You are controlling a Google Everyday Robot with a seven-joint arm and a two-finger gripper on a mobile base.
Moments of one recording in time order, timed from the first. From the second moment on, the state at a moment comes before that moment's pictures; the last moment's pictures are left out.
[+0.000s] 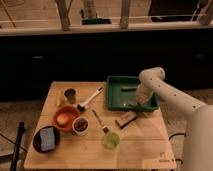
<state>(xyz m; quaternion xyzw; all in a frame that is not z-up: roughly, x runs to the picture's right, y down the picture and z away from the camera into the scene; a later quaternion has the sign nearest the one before) 0.248 0.088 0.922 -0.27 -0.10 -0.24 0.92</state>
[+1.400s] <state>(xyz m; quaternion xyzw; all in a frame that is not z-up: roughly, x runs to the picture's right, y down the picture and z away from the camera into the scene) 0.184 0.089 0.933 -0.28 -0.13 -0.31 0.90</state>
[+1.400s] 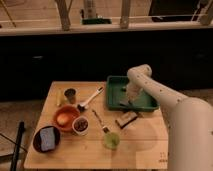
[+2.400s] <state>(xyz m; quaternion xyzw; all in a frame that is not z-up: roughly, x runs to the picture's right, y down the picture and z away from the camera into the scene) 0.246 0.055 0.947 -0.27 -0.06 -0.25 0.93</state>
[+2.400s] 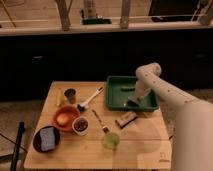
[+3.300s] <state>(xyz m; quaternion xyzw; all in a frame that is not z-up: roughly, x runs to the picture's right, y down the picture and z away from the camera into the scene) 0.178 0.080 0.953 -0.28 -0.12 -0.32 0.90</state>
